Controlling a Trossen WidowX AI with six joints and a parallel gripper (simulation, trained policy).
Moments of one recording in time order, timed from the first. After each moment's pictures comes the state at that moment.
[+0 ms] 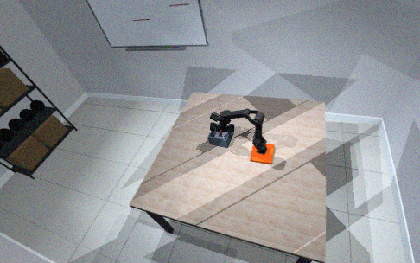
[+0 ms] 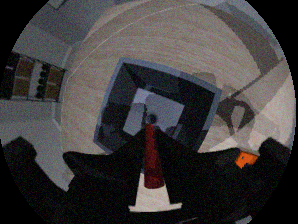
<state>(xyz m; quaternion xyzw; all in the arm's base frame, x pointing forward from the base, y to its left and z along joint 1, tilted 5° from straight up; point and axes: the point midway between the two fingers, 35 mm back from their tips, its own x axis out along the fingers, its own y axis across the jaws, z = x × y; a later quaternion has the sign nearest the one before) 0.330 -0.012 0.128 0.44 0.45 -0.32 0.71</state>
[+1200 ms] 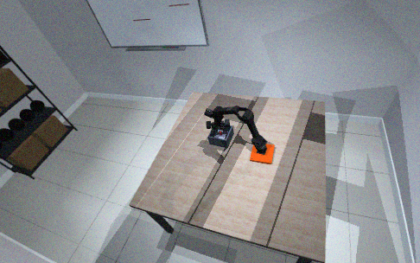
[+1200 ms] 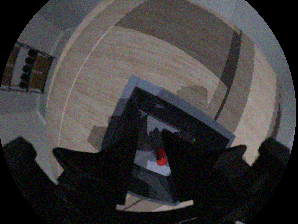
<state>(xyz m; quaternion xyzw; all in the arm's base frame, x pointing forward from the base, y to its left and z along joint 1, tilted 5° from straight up) 0.382 -0.045 0.111 0.38 0.51 -0.32 0.70</state>
